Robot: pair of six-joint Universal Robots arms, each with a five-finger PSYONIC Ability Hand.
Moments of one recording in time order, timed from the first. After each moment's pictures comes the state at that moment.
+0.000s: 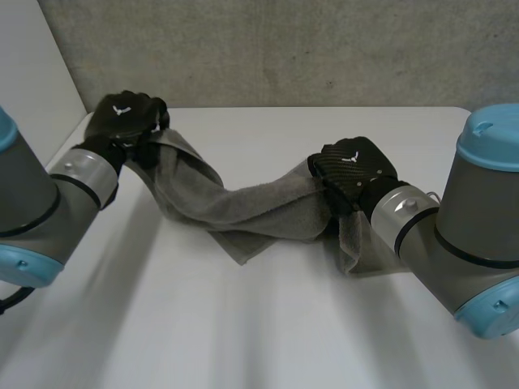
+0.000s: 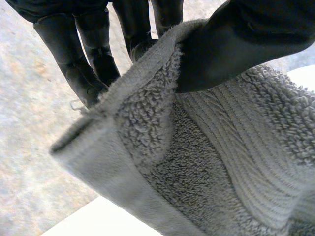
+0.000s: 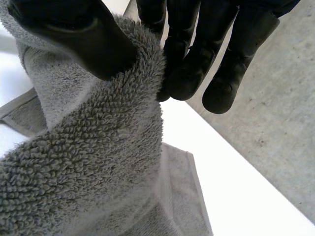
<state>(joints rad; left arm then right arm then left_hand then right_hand) 4.40 -1.88 -1.51 3.41 -1.40 3.32 2.09 -1.24 1.46 0.00 1.42 2.76 1.58 1.58 1.61 1.58 1.58 1.34 1.35 1.37 1.37 1.20</state>
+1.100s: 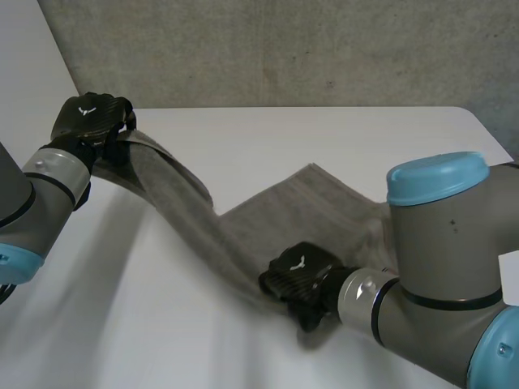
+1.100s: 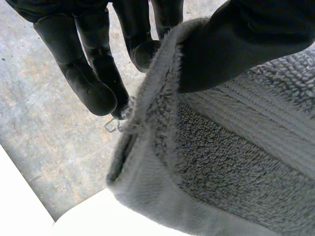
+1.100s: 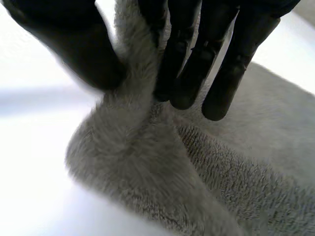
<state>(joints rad) 4.49 -1.86 -1.53 3.41 -1.44 3.31 2.22 -1.16 1.48 0.38 1.25 2.64 1.58 1.57 1.61 1.58 1.58 0.95 0.95 0.96 0.98 0.80</state>
